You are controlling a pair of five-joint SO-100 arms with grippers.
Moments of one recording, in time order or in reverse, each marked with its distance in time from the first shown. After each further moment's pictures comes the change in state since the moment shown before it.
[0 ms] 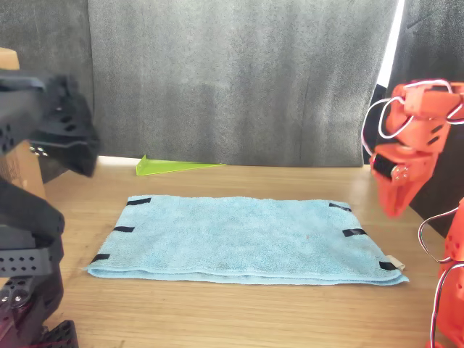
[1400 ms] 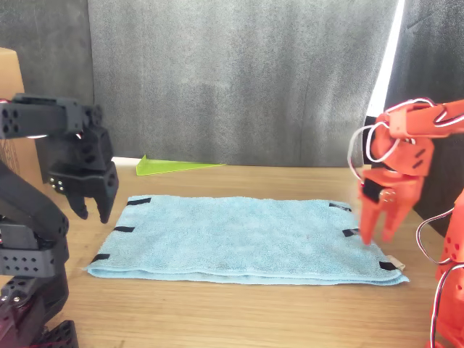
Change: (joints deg) arm 0 -5.1 -6.2 8.3 0.6 1.1; arm 1 1.1 -6.7 6.9 -7.9 -0.3
